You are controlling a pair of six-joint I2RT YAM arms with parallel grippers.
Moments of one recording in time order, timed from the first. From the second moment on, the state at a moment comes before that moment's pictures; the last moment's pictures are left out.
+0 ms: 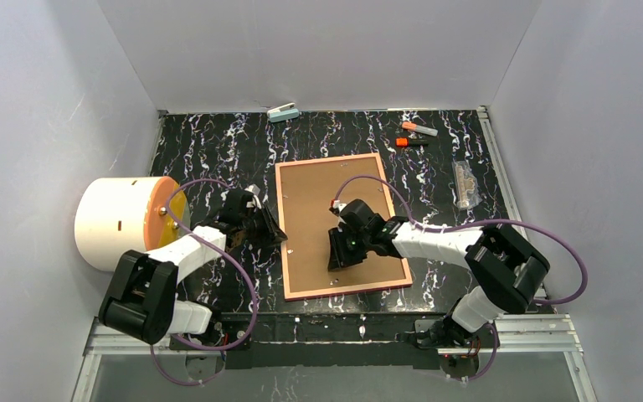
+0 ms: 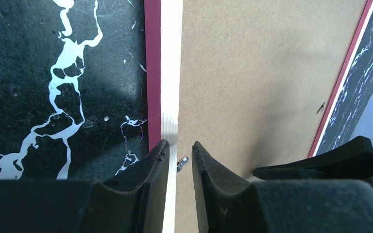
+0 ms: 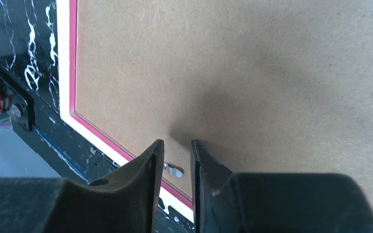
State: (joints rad) left arm -0.36 1.33 0.56 -0.14 0.29 -0.72; right arm 0.91 1.54 0.78 -0.19 -0.26 0.59
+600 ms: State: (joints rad) left arm -0.36 1.35 0.57 -0.11 0.29 -0.73; right arm 0.91 1.56 0.79 -0.24 -0.39 0.52
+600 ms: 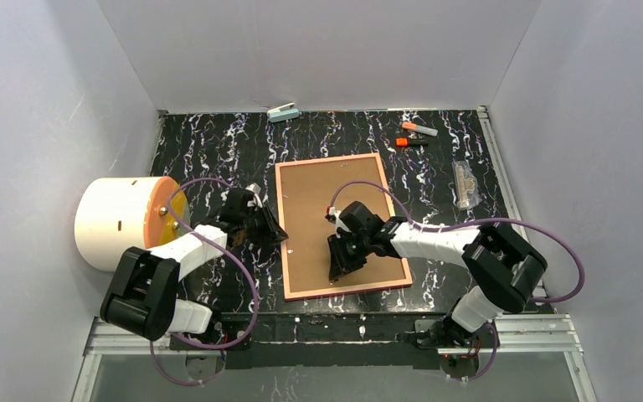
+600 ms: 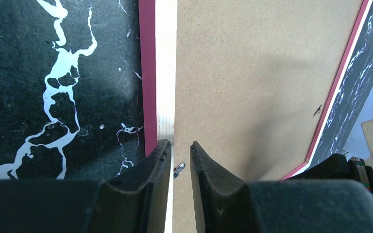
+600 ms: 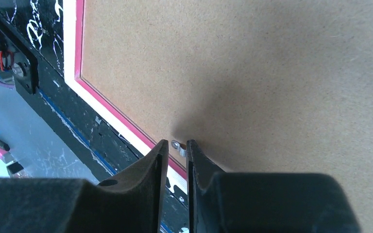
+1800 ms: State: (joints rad) left arm -0.36 1.37 0.57 -0.09 0.29 -0.73; right arm 0.91 1.59 0.79 -0.25 -0.47 0.49
